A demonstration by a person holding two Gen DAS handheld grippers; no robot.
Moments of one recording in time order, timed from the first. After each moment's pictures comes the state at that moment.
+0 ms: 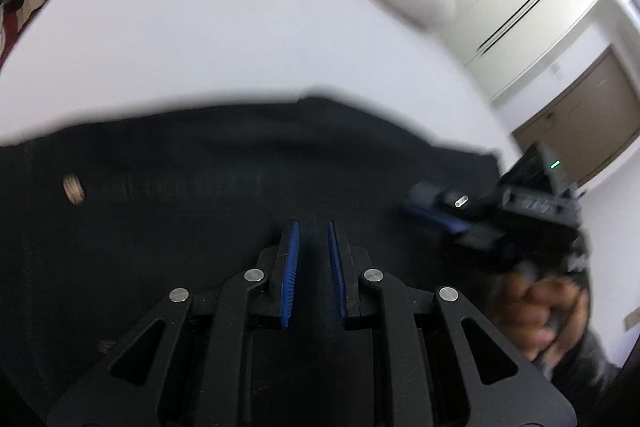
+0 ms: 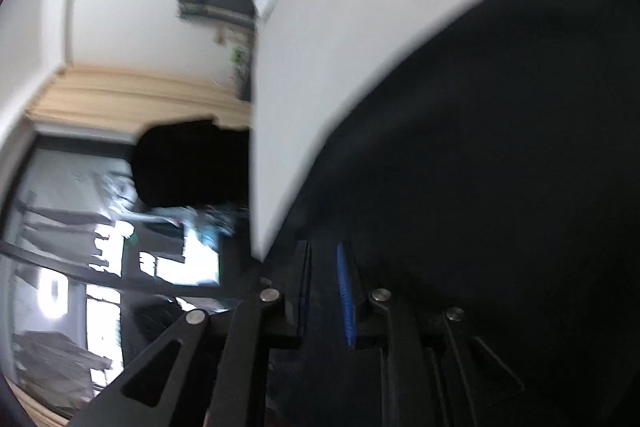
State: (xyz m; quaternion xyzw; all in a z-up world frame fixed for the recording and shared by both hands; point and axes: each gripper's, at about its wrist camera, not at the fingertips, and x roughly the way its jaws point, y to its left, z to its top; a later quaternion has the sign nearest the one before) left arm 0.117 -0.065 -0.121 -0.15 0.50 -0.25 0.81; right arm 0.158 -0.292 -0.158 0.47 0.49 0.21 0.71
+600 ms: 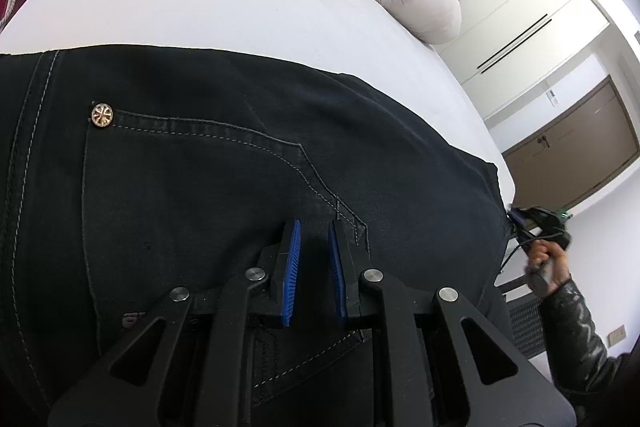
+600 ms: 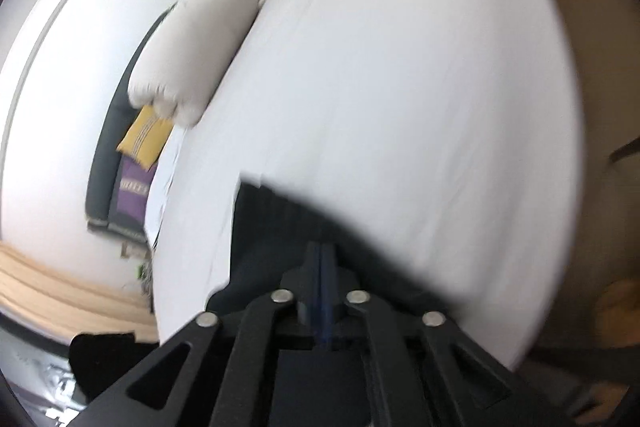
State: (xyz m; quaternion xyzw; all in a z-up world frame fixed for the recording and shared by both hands) left arm 0.085 -0.004 -0.144 -0.21 0.48 -0.26 0.81; right arm 0.056 -0.622 -0.136 0.51 0.30 -0.15 0.80
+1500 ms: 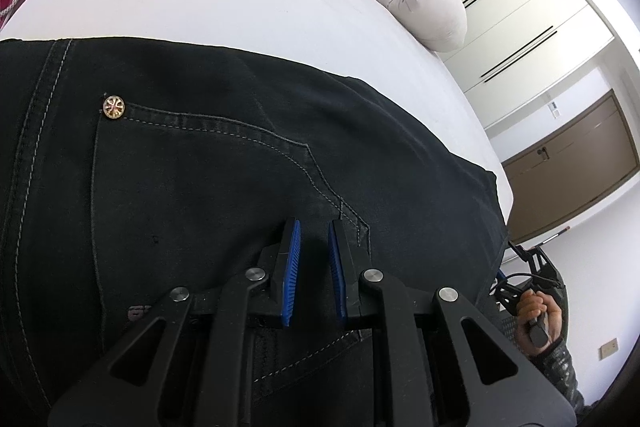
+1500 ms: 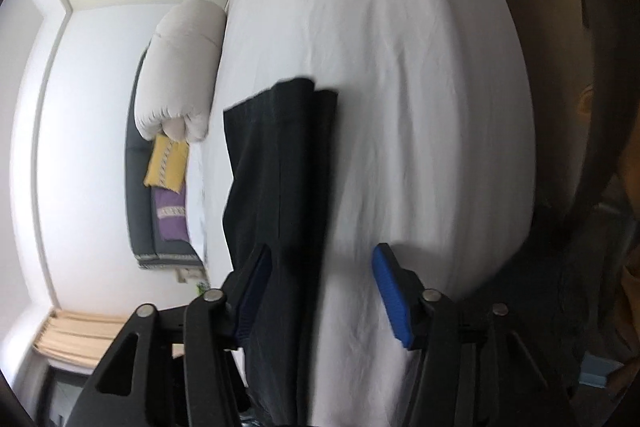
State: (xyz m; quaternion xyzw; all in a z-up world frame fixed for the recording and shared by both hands) left arm 0.079 0.019 -0.144 -0.23 0.49 -0.25 0.81; right arm -0.007 -0.567 -0.180 0.68 0.26 -0.09 0.68
